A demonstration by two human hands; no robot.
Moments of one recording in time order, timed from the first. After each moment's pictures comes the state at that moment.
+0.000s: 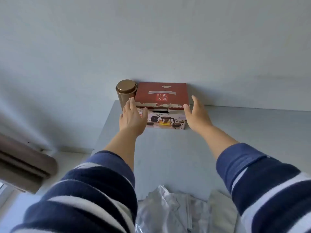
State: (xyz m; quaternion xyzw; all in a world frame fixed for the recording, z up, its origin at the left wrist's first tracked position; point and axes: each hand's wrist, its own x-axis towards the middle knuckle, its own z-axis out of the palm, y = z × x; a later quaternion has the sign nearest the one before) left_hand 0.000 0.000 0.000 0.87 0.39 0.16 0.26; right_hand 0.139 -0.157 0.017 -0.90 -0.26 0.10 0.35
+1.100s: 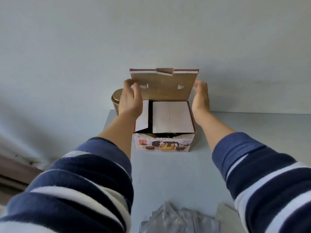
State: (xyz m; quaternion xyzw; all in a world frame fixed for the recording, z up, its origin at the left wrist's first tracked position) left_hand 0.052 0.043 0.058 0.78 0.35 0.32 0.40; right_hand 0.169 -0.103 0.059 -0.74 -0.10 0.07 0.66
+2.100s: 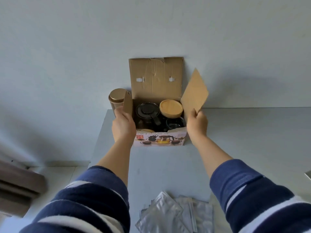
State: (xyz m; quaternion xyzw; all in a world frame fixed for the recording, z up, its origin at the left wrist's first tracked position) left_hand -0.002 0.008 0.013 0.74 0.48 0.28 0.37; right_hand 0.117 -0.152 0.016 -0.82 -0.05 -0.01 0.57
